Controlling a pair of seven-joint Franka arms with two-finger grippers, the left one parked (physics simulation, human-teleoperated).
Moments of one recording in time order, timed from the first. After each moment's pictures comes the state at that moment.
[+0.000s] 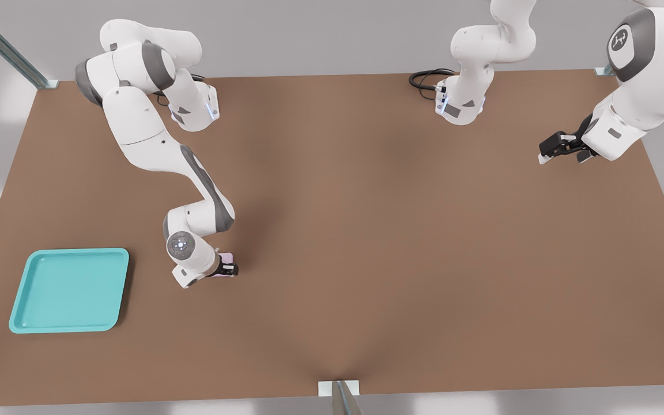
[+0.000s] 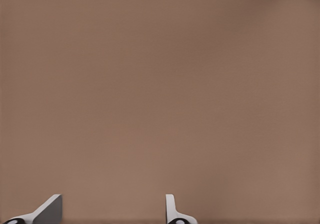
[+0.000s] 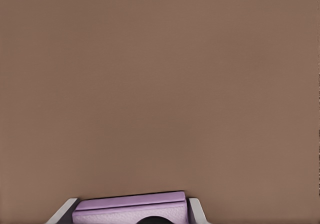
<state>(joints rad) 0.14 0.70 0.11 -1.80 -0.08 2.50 0.38</state>
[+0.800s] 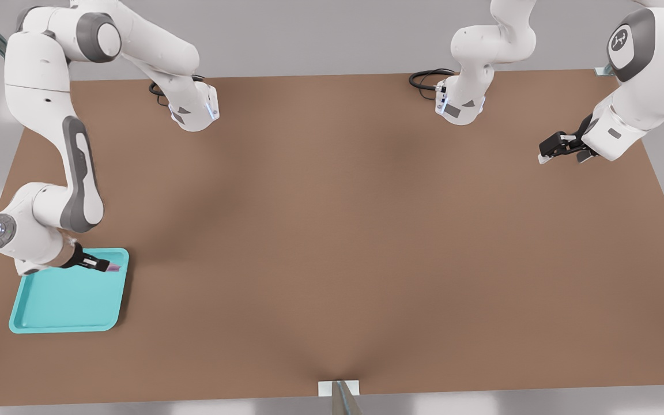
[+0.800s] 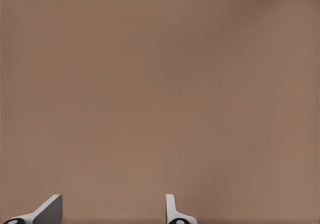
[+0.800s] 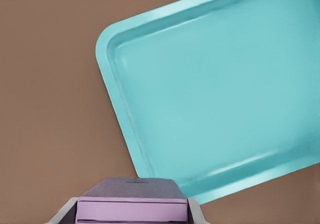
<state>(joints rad) -0.39 0.47 0.13 -1.73 -0.09 2.17 0.11</state>
